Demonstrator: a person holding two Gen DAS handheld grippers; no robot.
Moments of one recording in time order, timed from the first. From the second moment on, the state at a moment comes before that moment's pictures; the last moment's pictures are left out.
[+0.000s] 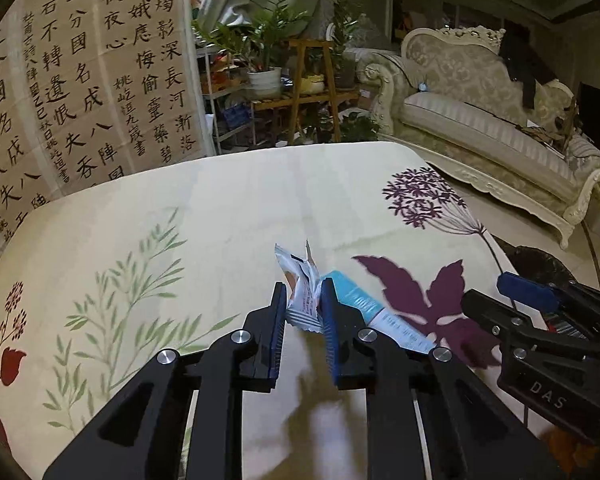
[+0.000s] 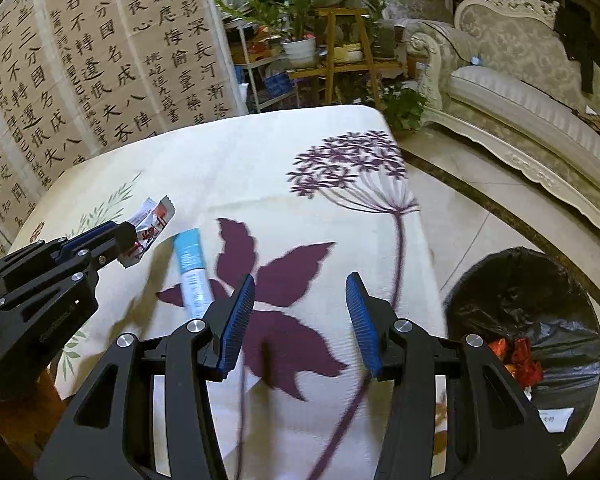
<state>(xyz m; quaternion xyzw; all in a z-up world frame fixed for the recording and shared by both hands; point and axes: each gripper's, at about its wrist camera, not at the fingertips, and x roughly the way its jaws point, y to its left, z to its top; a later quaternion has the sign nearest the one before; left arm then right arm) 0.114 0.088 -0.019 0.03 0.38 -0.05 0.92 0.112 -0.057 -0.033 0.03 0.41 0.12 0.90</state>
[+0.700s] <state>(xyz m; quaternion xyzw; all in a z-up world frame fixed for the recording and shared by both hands) 0.090 0.140 -0.031 -0.02 0.39 -0.01 0.92 0.119 0.007 -0.045 -0.04 0.43 0.16 0.89</state>
